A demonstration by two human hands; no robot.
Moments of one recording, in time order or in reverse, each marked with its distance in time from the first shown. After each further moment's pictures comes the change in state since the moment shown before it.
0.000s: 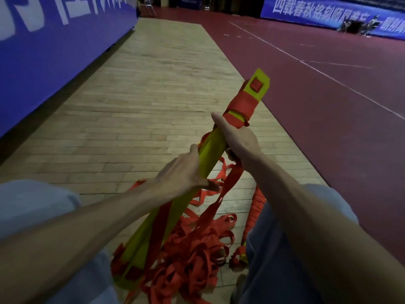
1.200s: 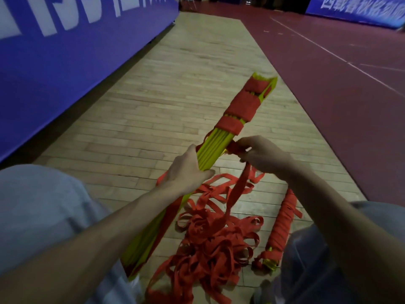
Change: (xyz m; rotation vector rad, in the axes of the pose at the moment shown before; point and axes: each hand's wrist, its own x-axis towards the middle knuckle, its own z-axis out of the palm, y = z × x) left_hand -0.039 -0.067 -0.012 -0.335 0.202 -0.238; right_hand -0.016 -0.004 0.031 -0.661 -0.481 -0.309
